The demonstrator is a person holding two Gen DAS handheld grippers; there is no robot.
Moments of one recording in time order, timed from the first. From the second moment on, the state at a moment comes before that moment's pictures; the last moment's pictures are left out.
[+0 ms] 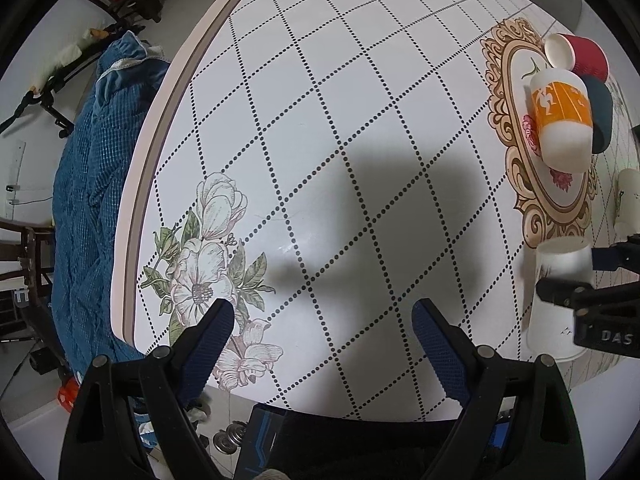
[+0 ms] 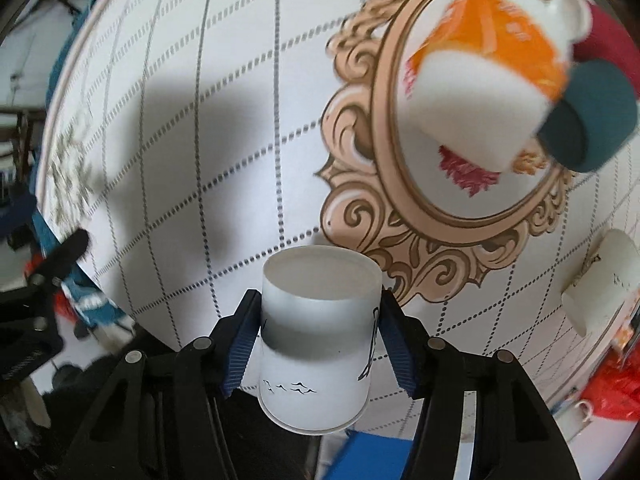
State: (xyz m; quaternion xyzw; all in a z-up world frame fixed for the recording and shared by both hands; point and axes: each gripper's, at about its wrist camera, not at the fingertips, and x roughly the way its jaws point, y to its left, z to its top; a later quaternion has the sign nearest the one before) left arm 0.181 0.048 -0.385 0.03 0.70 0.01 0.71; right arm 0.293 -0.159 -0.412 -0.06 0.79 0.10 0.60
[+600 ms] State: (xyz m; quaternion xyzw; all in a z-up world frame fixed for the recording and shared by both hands) left arm 0.176 0.006 -0.384 0.06 0.69 0.00 0.72; right arm 0.228 -0.180 -0.364 0.00 0.54 0.04 0.84
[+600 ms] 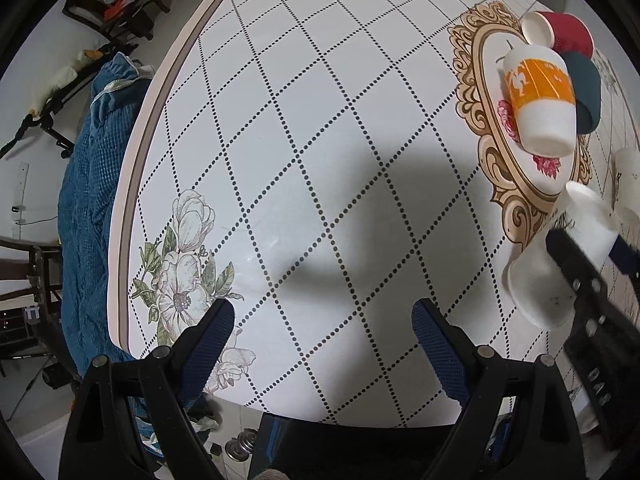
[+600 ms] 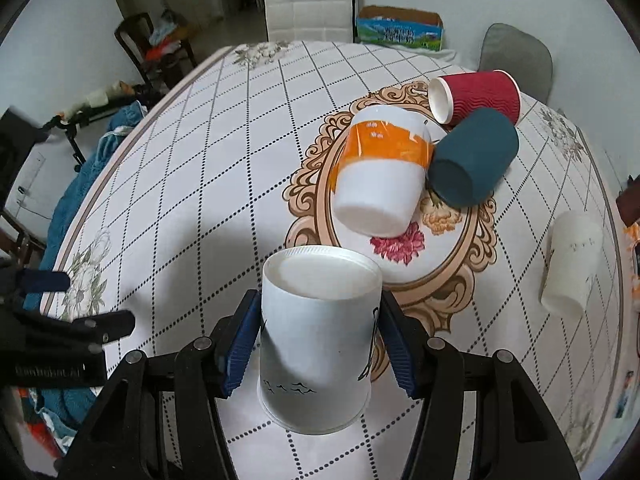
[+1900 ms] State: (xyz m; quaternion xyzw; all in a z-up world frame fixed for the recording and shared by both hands) left arm 0.076 -0.015 -0.247 0.03 0.58 -0.03 0.81; right arm 0.093 -0.232 -0.237 0.04 0.53 -0.07 0.84
